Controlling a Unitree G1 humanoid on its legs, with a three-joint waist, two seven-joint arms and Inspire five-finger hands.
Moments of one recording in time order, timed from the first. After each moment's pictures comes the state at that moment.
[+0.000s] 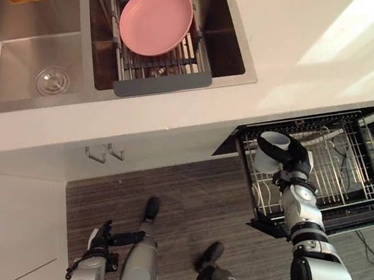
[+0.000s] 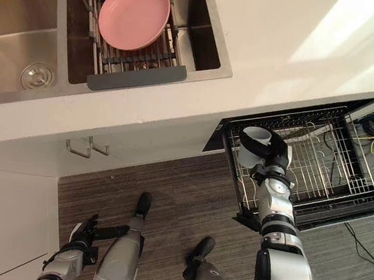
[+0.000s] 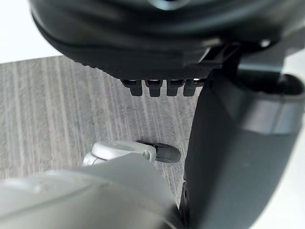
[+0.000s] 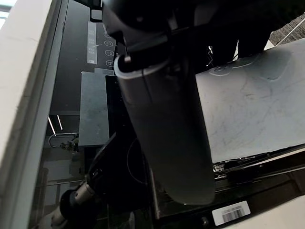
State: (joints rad) left arm -0.05 0.14 0.11 0.95 -0.11 0.03 0.11; right arm -0.58 -0.34 -0.17 0.85 0.28 -0.02 -0.17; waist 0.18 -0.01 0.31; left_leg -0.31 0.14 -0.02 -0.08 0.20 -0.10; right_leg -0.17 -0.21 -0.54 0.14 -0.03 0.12
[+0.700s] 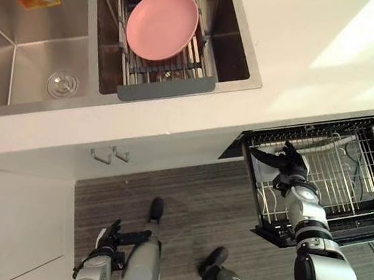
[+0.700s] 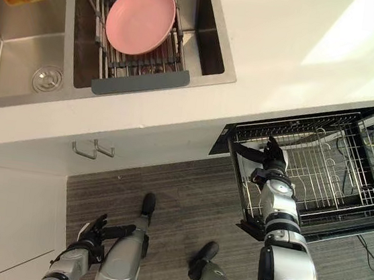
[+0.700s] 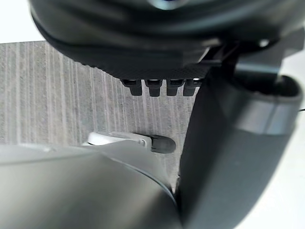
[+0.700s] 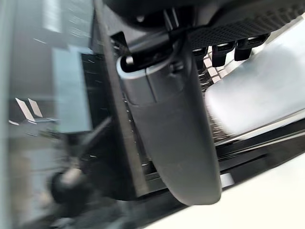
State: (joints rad) left arm -0.03 0.13 0.10 0.95 -0.18 0.01 0.07; right arm -0.52 -0.29 -0.17 0.79 0.33 -0.01 -0.13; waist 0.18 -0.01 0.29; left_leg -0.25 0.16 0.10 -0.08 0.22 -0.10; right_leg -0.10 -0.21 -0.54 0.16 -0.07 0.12
